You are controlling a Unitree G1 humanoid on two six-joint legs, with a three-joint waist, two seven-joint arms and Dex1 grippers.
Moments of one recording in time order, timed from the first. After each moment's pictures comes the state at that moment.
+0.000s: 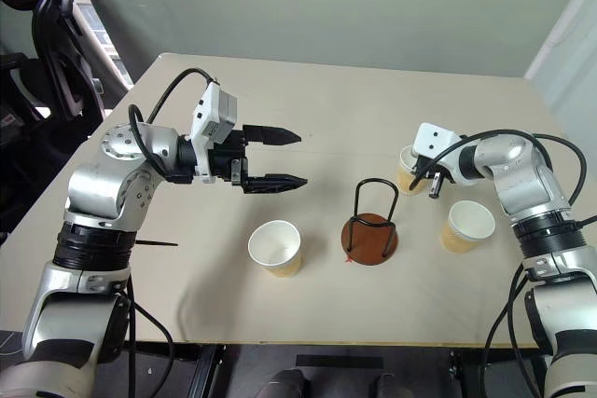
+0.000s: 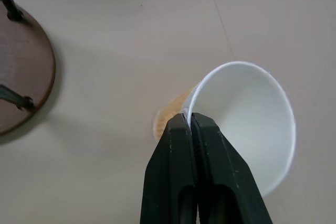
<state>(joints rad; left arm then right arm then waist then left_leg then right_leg) -0.85 0.67 -0.06 0.09 -0.42 0.49 -1.24 -0.92 -0.77 0.26 0.32 -0.10 0.34 1.12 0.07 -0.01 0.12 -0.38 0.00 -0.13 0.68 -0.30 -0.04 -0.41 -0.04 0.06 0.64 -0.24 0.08</state>
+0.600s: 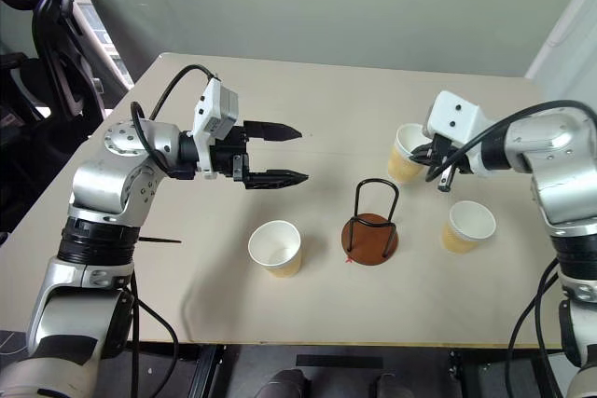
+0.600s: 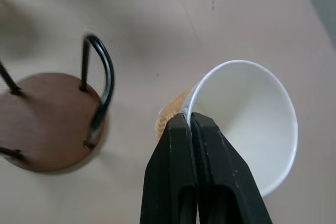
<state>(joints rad) -0.88 0.66 -0.06 0.14 -0.40 0.46 -1.25 -0.84 -0.93 0.10 -0.21 0.12 0.69 1.18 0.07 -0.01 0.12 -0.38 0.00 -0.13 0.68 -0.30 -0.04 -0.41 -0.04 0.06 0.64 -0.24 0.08</state>
